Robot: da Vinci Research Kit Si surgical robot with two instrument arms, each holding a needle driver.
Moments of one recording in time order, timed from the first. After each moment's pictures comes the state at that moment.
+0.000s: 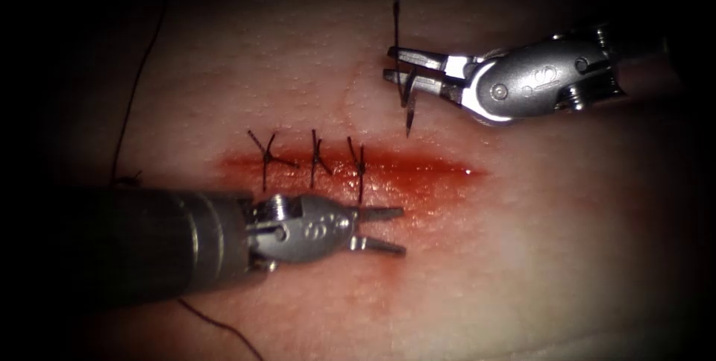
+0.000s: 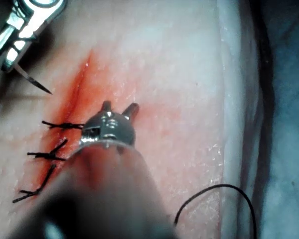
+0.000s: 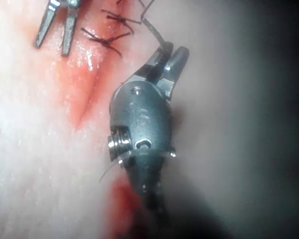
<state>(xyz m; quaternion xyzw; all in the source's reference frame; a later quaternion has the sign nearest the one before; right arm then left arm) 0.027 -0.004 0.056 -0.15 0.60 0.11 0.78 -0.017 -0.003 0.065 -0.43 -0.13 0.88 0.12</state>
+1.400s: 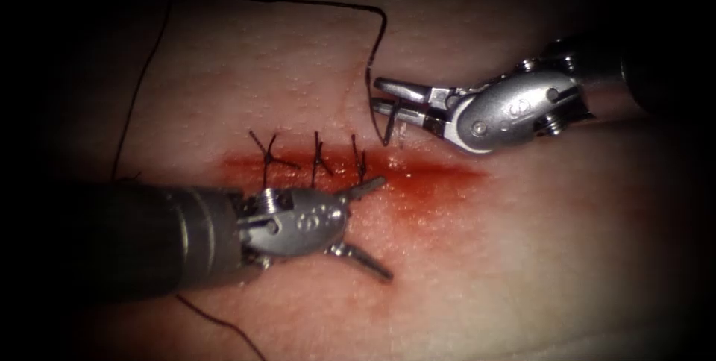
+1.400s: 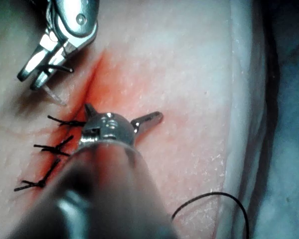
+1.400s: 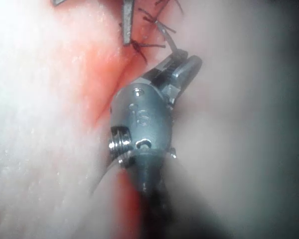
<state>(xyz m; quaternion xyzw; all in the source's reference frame) 0.028 -0.008 0.059 -0.19 0.60 0.05 0.78 -0.016 -0.002 0.064 -0.43 -0.17 0.87 0.17</state>
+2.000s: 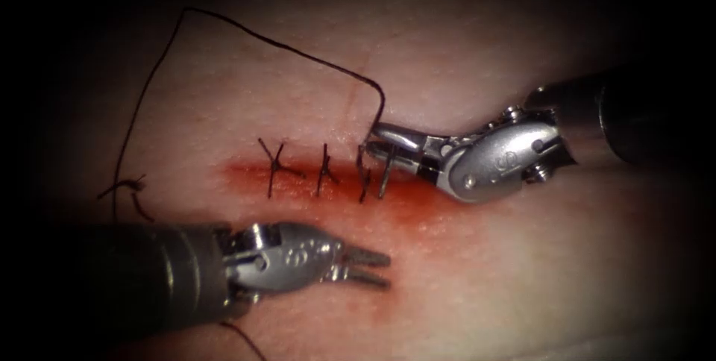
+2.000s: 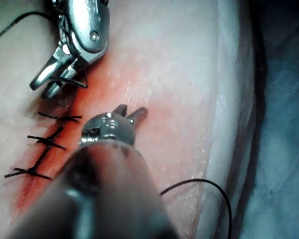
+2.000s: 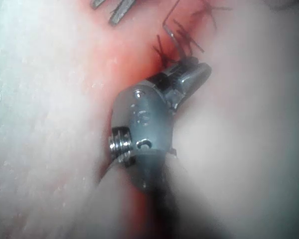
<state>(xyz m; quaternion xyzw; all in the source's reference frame) 0.027 -0.014 0.062 -0.21 0.60 0.02 0.77 -0.015 -0.004 0.064 -0.44 -0.23 0.86 0.15</state>
